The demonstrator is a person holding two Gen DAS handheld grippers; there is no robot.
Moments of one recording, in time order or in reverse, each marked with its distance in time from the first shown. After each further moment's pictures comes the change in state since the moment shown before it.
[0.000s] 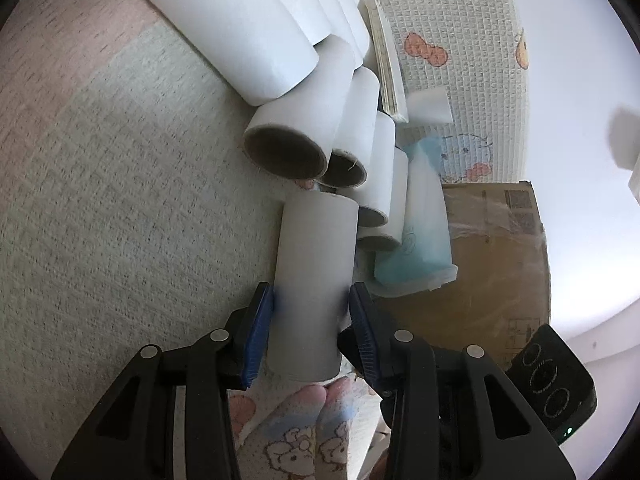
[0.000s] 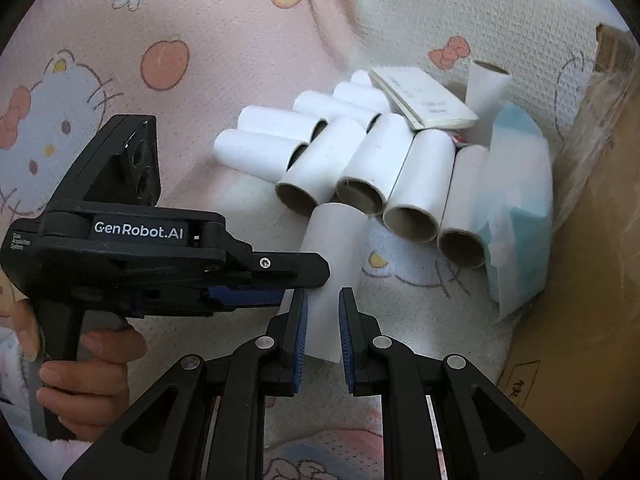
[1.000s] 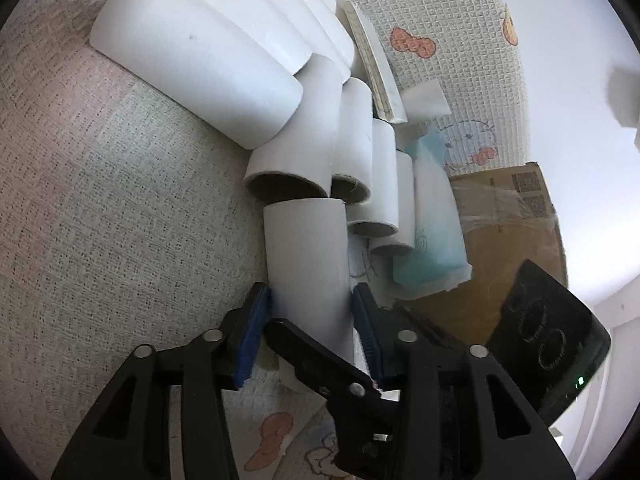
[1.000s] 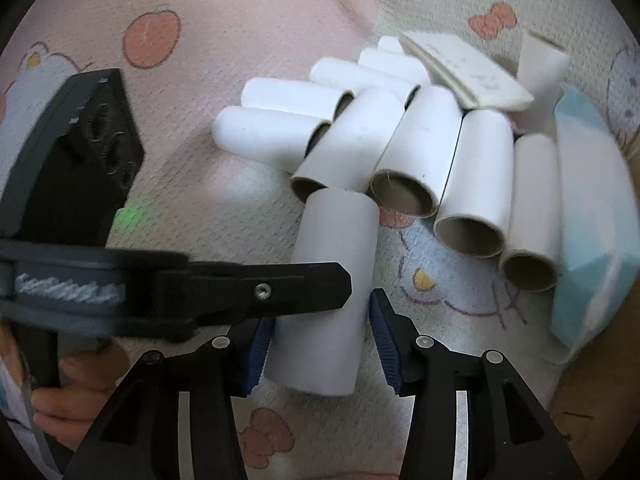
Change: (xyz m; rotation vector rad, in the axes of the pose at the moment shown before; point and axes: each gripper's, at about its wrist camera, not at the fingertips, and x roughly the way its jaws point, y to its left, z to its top) left arm -0.002 -0.006 0.006 0.134 -0.003 0.080; right arm 0.052 0.006 0.015 0.018 0.117 0.080
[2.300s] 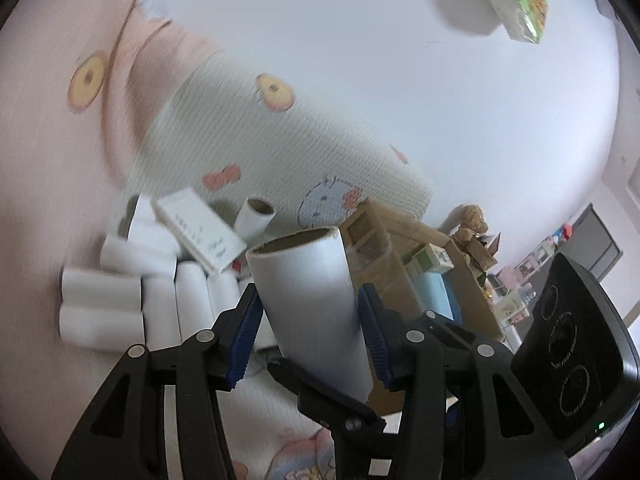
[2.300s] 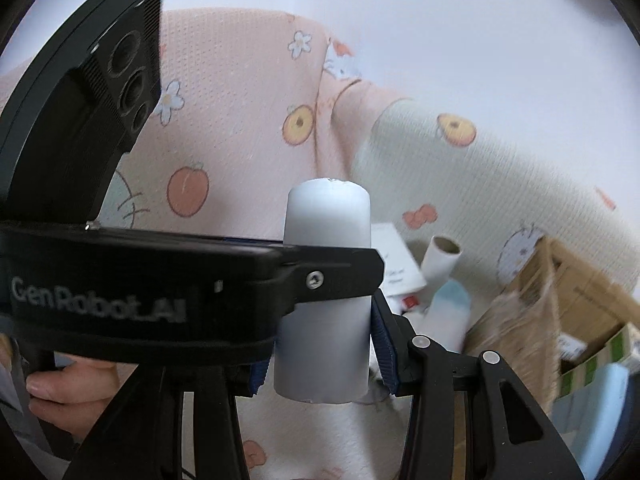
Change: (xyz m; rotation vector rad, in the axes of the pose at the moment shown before) left arm -0.094 -0.196 0.010 0.559 -0.243 0.012; right arm -0.171 0.046 0.037 -0.182 -0.415 -0.258
